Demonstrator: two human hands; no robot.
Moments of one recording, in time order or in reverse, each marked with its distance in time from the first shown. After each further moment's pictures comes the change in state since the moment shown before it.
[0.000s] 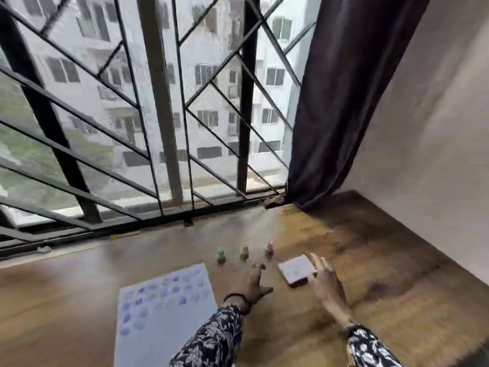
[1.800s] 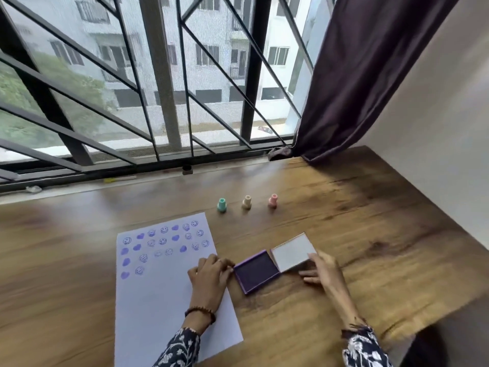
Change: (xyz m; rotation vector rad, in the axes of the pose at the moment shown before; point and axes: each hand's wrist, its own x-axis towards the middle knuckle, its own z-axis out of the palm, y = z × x) left_hand -0.104 -0.037 0.022 -0.358 0.206 -0.292; right_hand -0.045 0.013 0.021 0.716 -0.235 0.578
